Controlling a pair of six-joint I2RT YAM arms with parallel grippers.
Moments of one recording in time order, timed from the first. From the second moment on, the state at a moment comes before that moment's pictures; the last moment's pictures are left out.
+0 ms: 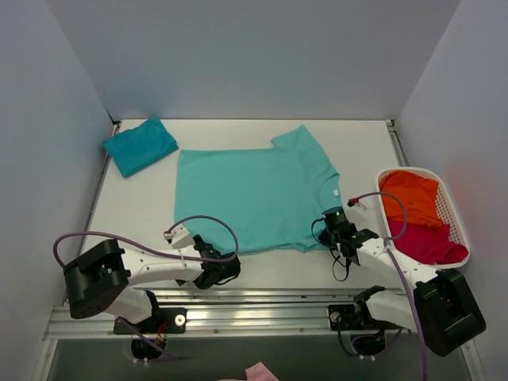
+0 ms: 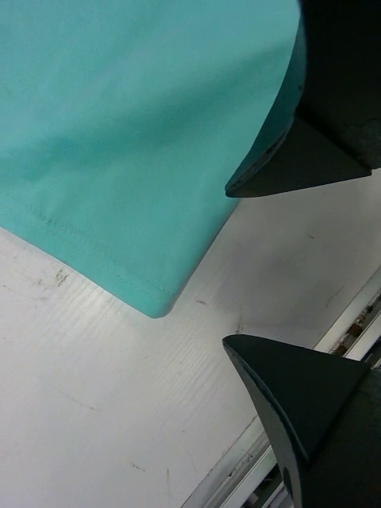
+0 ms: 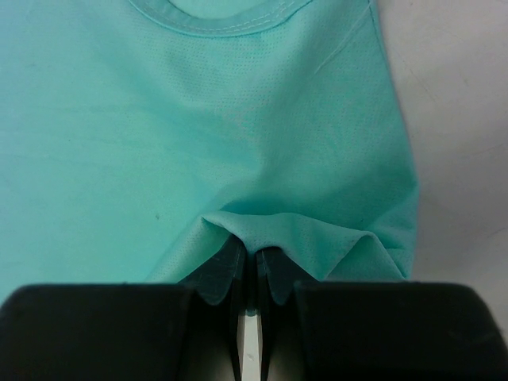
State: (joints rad) left arm -1.16 1.43 0.69 -1.08 -0.87 -1.94; right arm 0.43 1.12 0.40 -0.25 0.34 0.98
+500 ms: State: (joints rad) left arm -1.04 1.50 0.68 -0.99 -0.88 -1.91; right arm 0.43 1.12 0.39 -0.23 0.32 0.97
